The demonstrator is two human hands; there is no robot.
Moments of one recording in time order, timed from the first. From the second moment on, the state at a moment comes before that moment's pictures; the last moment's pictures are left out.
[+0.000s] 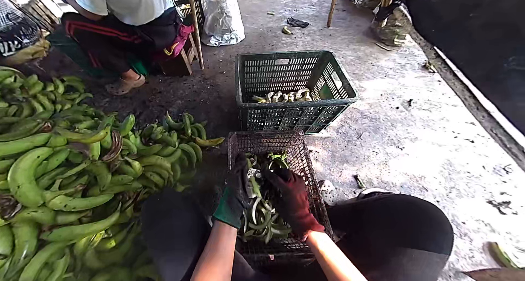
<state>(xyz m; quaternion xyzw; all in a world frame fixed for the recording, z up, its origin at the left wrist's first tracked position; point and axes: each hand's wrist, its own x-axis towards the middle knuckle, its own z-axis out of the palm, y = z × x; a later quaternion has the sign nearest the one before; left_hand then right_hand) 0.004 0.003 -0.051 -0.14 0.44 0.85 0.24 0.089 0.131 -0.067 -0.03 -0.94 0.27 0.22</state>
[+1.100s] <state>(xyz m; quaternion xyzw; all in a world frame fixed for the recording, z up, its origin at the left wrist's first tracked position) -0.133 0.081 0.099 0.28 0.67 0.65 -0.23 0.108 0.234 -0.018 -0.17 -0.88 0.36 -0.25</state>
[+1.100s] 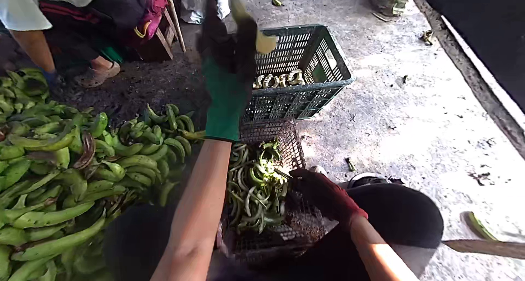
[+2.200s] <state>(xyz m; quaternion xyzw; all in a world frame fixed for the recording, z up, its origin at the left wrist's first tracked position) -0.013 0.028 -0.010 0.13 0.72 0.68 -0.04 0.083 0.139 0.034 -0.11 -0.87 0.34 0.34</state>
